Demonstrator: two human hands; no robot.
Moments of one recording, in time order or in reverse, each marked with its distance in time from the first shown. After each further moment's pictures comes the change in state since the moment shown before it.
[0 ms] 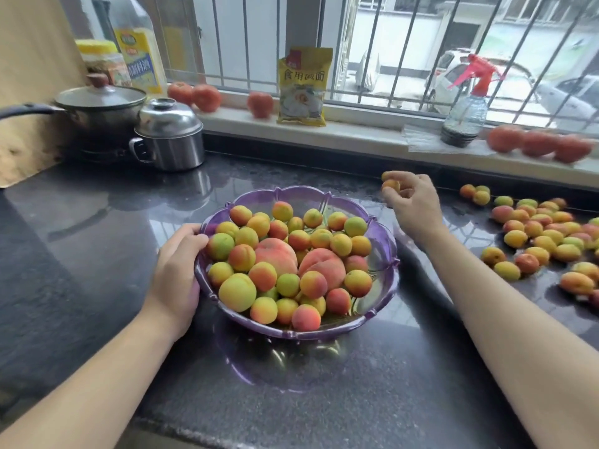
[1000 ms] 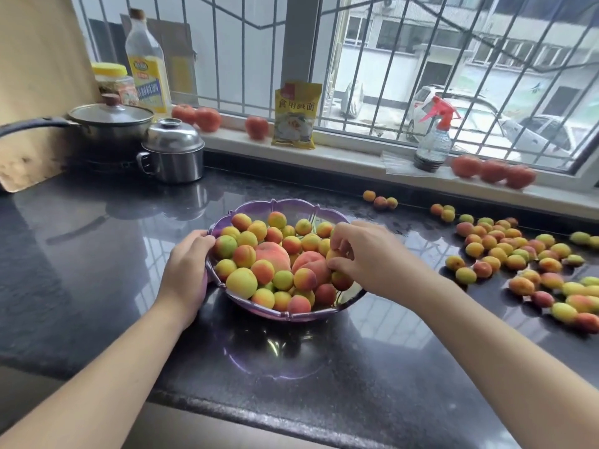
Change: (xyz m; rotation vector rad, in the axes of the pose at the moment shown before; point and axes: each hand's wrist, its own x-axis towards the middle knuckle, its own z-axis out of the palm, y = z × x) left_hand 0.003 -0.007 -0.004 0.061 -0.005 0.052; right_hand -0.118 -0.123 -0.037 -0.622 -0.504 -0.361
